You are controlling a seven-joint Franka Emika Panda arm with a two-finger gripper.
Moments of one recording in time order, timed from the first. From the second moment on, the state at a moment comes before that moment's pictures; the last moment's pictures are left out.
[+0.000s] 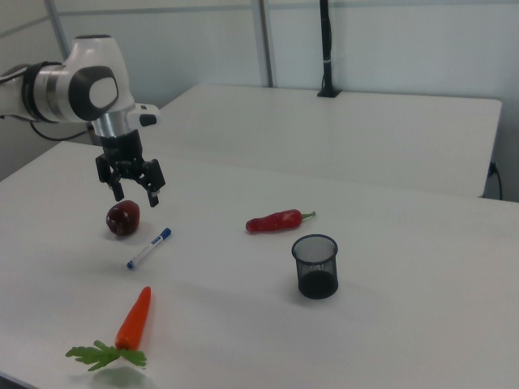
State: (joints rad) arm 0.22 0.24 0.03 -1.67 -0.03 1.84 0.11
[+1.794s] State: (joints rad) arm 0.27 0.52 0.03 -1.67 -0.04 2.19 0.21
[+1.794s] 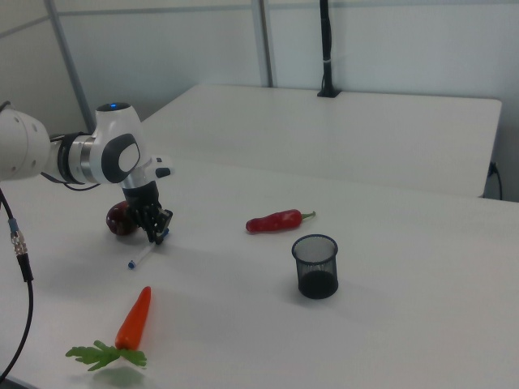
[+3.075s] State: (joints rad) arm -0.04 0.31 0.00 -1.52 -0.05 2.15 0.21
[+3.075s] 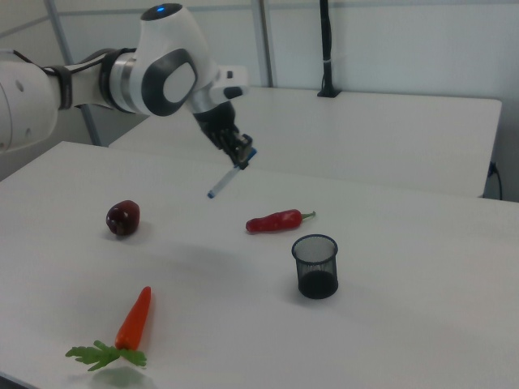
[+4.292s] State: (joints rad) arm -0.28 0.37 -0.04 -1.64 -0.10 2.47 0.07
